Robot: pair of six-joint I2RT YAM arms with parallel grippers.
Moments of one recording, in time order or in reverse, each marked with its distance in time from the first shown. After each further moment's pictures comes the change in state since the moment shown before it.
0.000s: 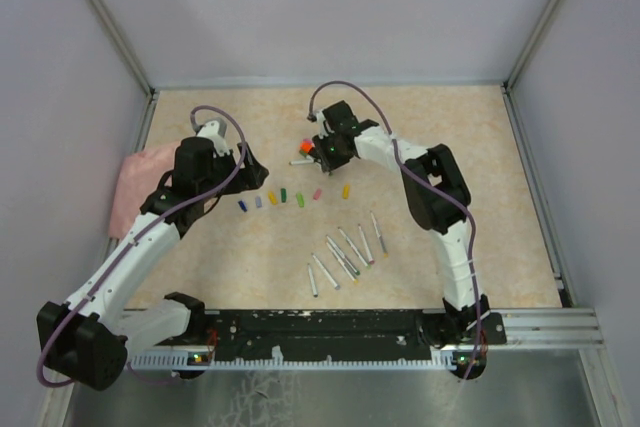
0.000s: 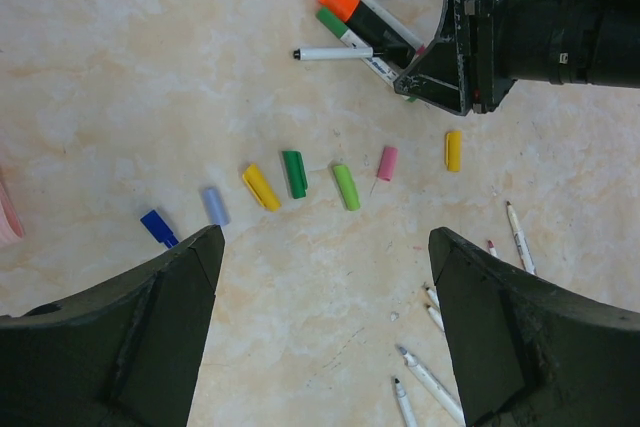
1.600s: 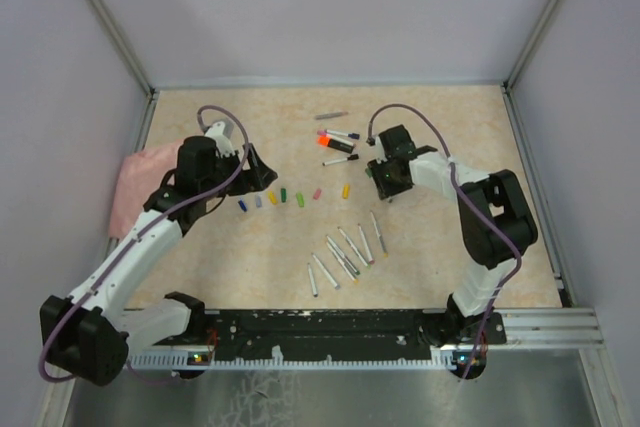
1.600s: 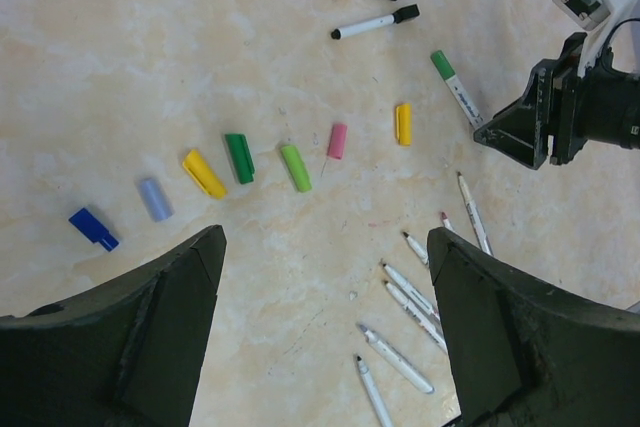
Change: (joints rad) left arm 0.000 -0.006 -0.026 0.021 0.128 -0.048; right arm -0.175 -0.459 -0.617 0.018 0.172 -0.052
